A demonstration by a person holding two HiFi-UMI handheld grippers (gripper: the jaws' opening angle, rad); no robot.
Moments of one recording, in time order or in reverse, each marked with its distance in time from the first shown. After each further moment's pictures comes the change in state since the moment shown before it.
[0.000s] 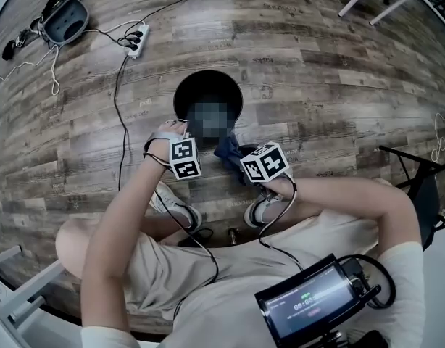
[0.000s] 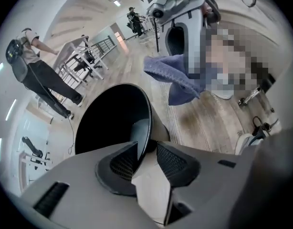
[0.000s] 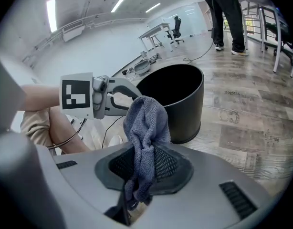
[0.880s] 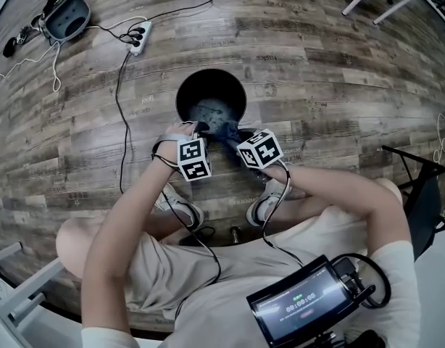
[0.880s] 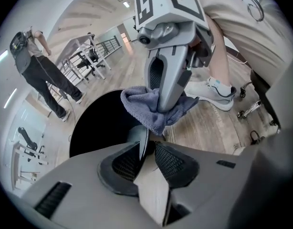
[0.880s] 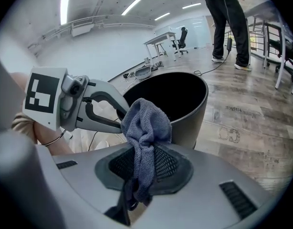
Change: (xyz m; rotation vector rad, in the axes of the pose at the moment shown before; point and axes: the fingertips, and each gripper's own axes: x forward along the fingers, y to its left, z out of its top) left arm -0.003 -0.012 0.023 -0.092 -0.044 -0.034; right arm 0.034 -0.030 0.031 -0.109 -0.085 -0.054
